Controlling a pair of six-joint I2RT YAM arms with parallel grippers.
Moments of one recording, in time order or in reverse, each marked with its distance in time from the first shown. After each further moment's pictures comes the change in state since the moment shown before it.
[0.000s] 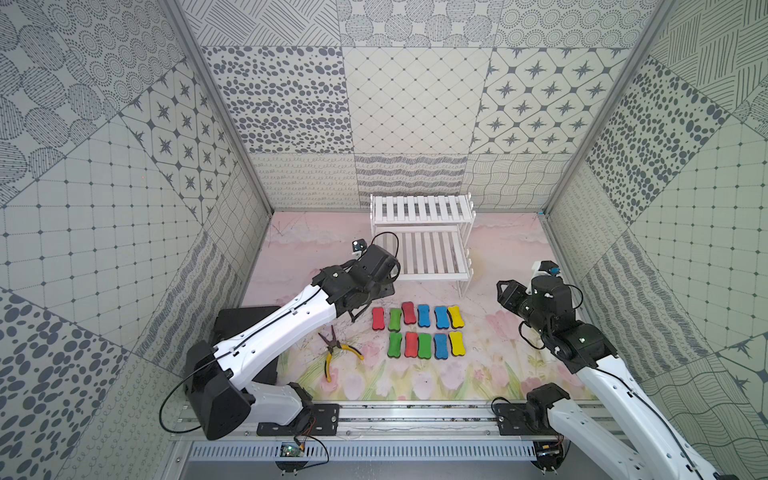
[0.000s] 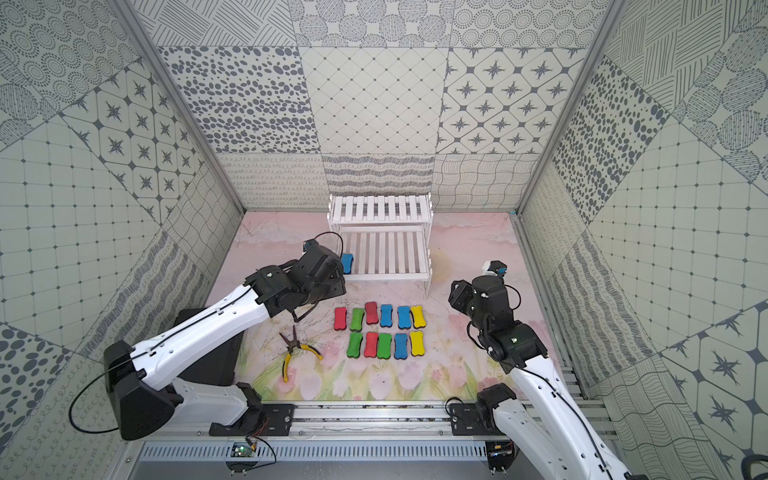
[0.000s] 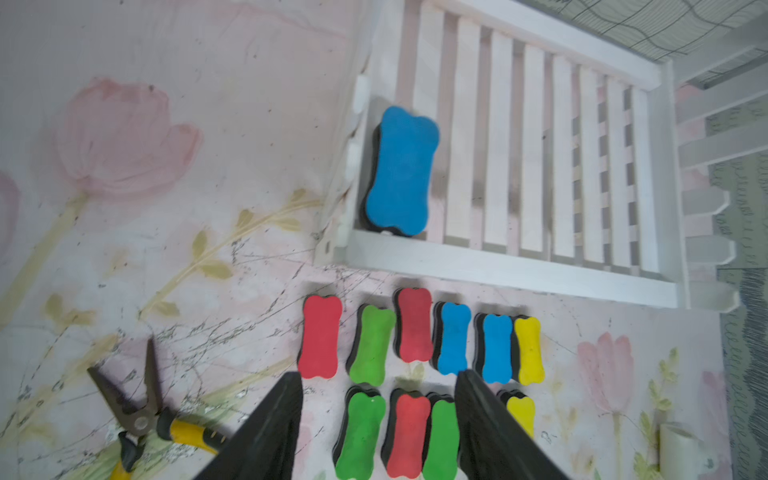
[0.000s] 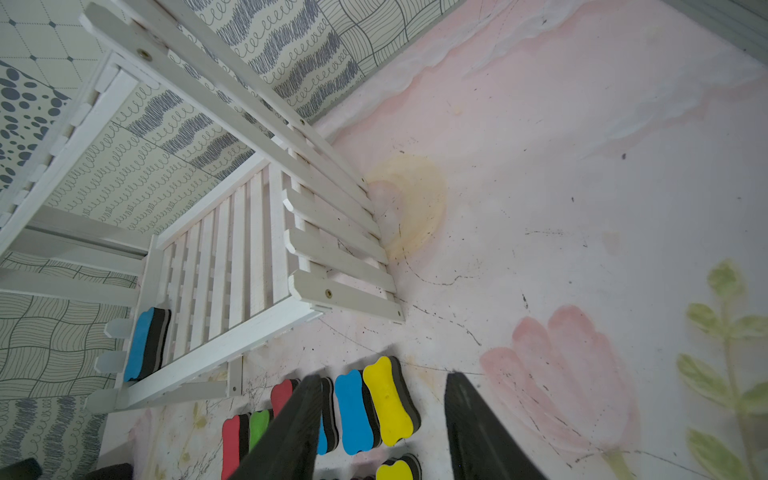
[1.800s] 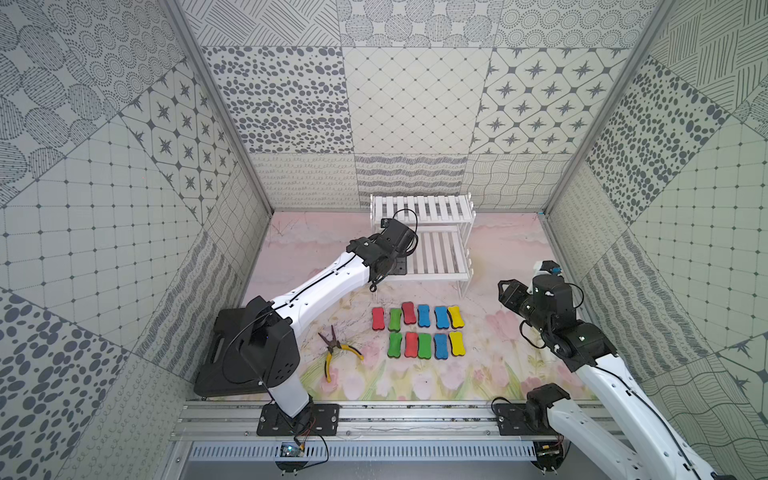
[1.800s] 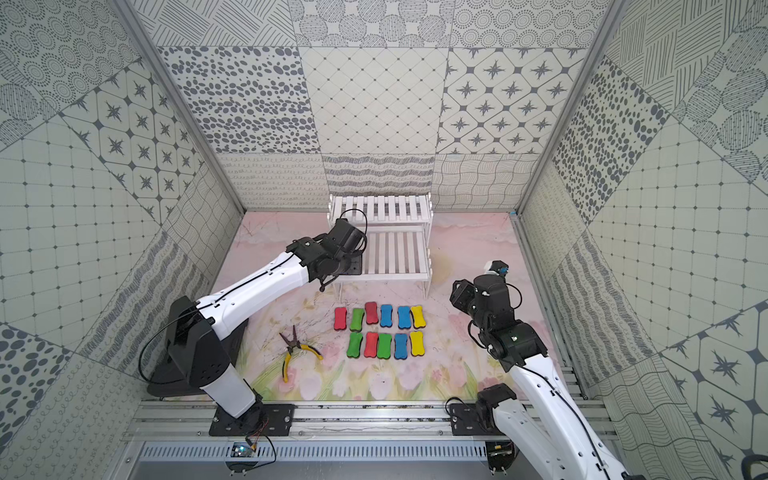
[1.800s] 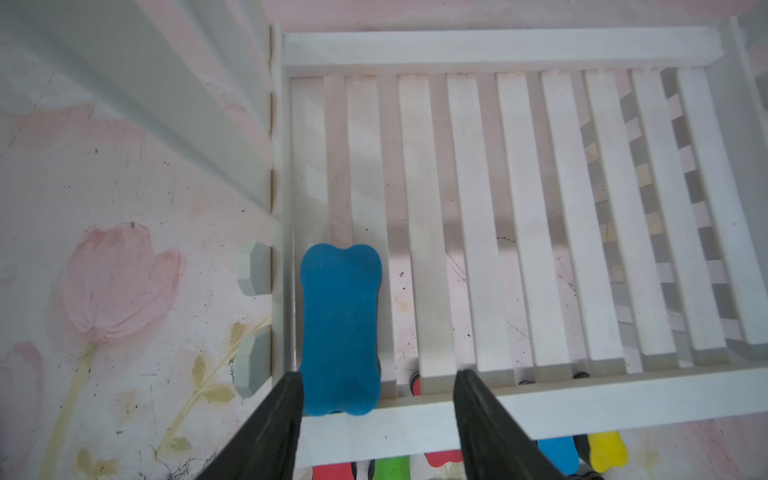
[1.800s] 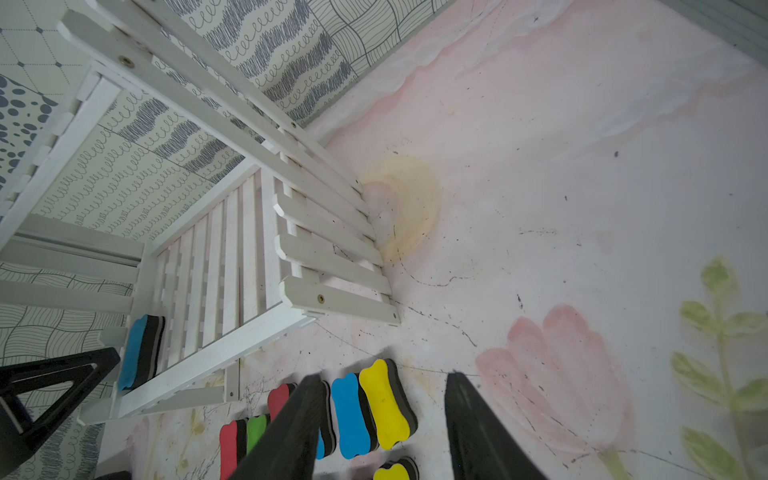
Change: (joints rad) left arm 0.069 0.309 0.208 0.029 -0.022 0.278; right arm -0.029 0.007 -0.001 0.000 -0.017 0.000
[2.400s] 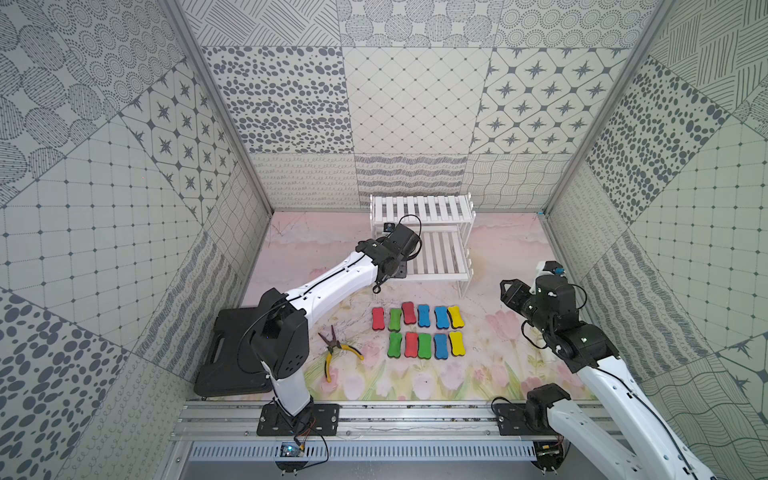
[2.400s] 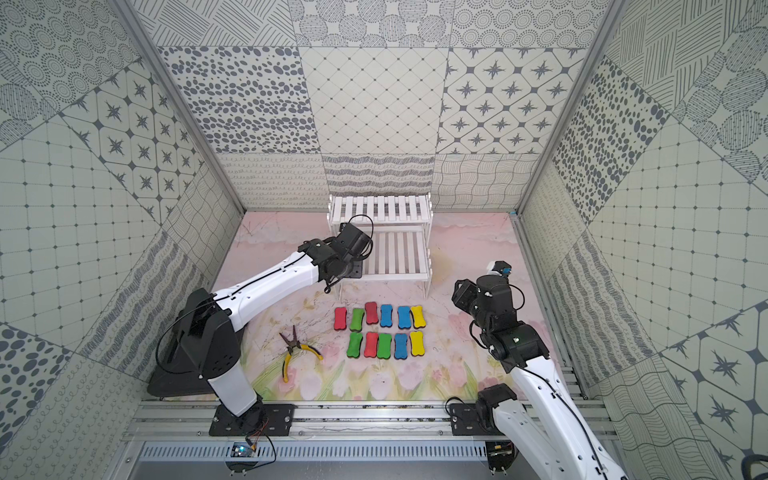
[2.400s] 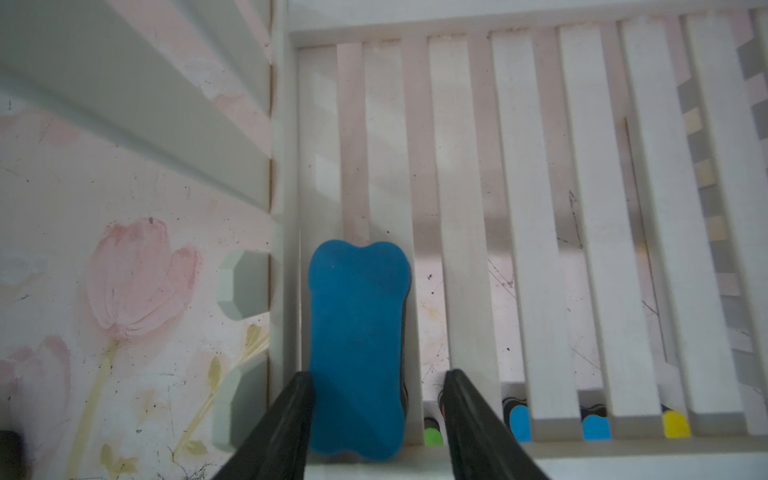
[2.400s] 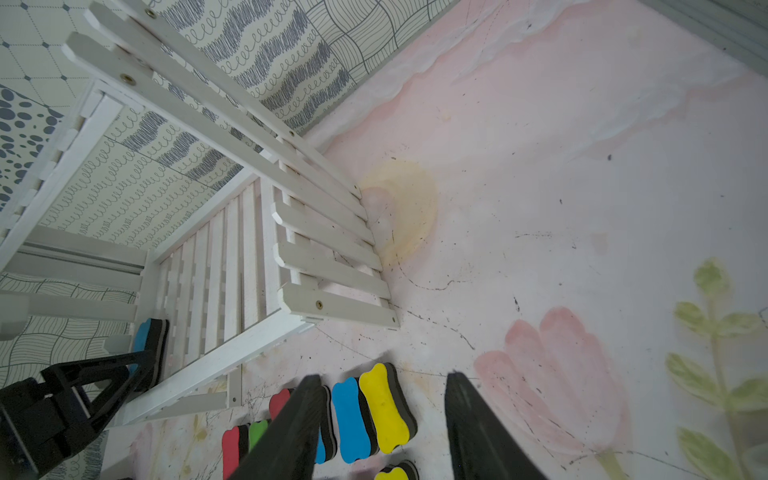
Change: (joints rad) left arm -0.005 0.072 0.005 0.000 -0.063 0.006; right arm -0.024 -0.015 -0.004 0.000 -0.011 0.000
